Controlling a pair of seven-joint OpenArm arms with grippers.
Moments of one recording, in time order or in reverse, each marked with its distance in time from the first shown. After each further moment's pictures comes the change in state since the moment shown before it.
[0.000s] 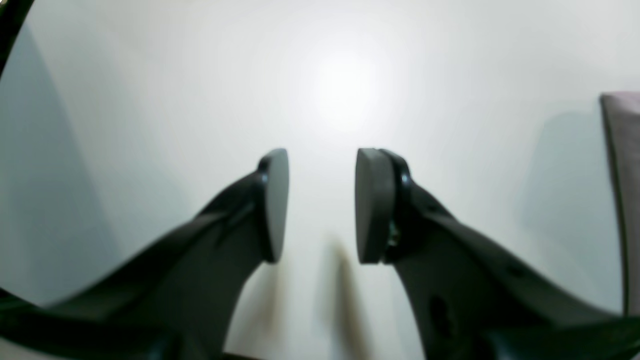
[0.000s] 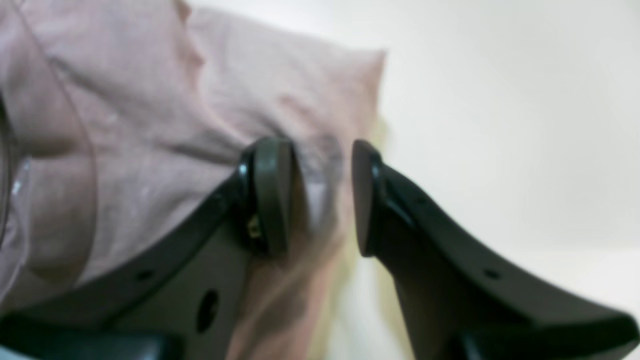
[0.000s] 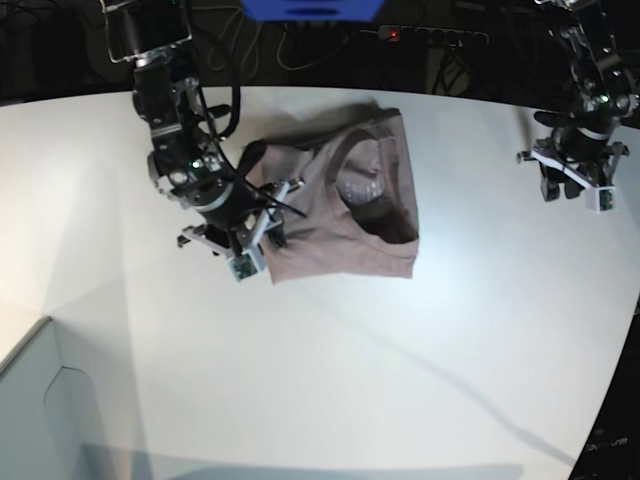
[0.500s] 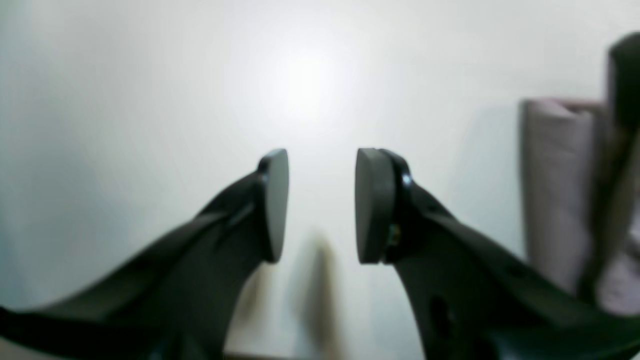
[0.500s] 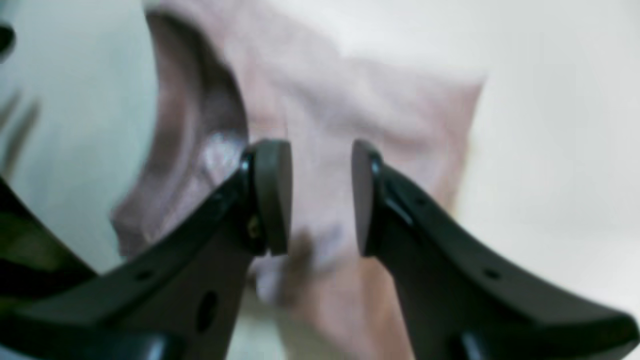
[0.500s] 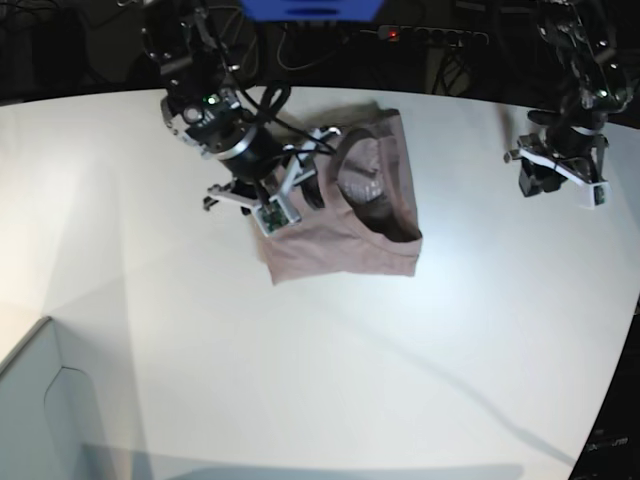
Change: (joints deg) left arm 1.0 1.1 0.1 1.5 -13.2 0.0 8.8; right arm -12.4 -0.8 -5.6 13.6 0.0 0.0 0.4
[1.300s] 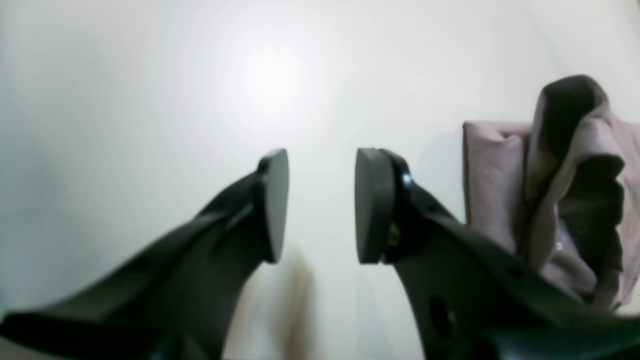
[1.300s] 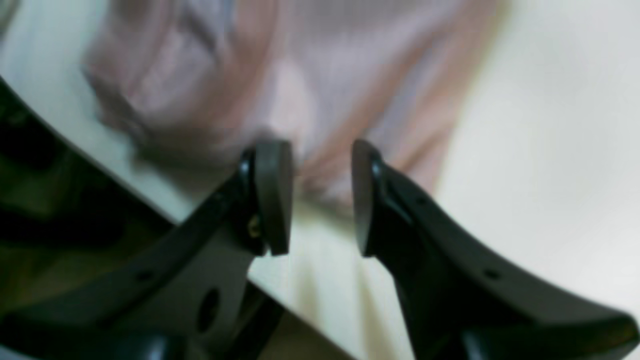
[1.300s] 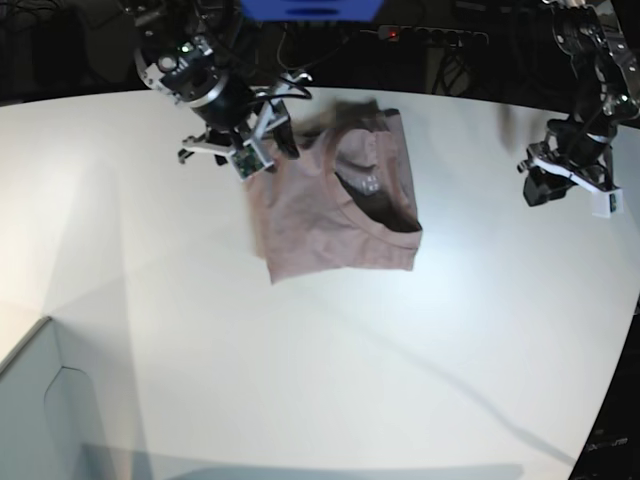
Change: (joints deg) left arm -0.4 -2.7 -0.1 0.9 -10.0 0.1 5.2; right arm -10.3 5.5 0.3 7.2 -0.3 0.0 2.7
